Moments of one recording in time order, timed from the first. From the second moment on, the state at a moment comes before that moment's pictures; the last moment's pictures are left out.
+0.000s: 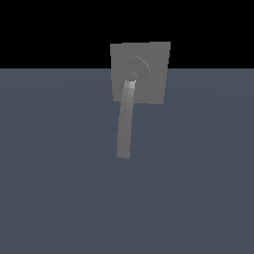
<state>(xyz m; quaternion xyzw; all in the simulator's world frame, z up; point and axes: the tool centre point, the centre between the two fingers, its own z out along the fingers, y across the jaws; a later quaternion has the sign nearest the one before) -0.252 -0.015 0.490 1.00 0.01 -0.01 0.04</state>
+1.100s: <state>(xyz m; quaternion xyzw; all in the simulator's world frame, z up) -0.234 0.001 0.571 0.88 0.24 0.06 0.40</state>
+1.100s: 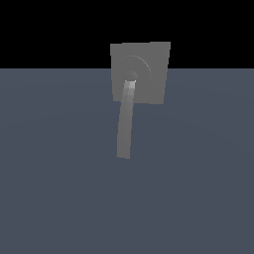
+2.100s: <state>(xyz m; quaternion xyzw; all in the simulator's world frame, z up) -0.202 0.126 0.627 0.49 0.44 -0.16 0.74</state>
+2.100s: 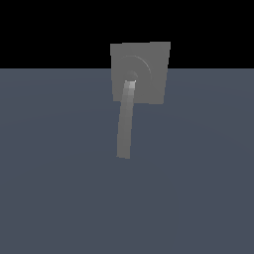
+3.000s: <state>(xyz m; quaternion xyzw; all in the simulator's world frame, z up) -0.130 0.250 0.516 -0.01 0.45 -0.52 0.72</state>
